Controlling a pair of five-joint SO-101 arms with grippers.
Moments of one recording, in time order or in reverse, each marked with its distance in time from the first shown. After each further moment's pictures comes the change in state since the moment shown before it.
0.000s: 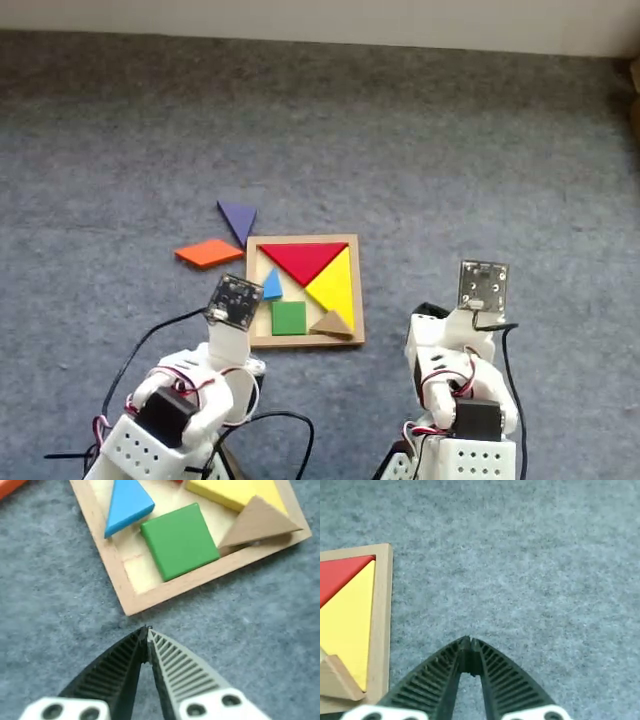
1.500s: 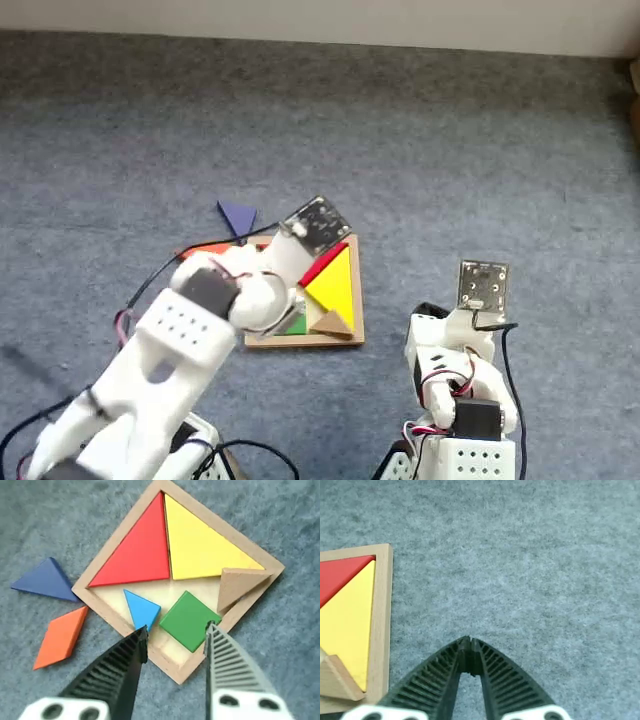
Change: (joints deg) left arm -4.7 69.0 -48.5 -13.6 -33.1; right arm 0.0 0.0 0.0 0.0 0.0
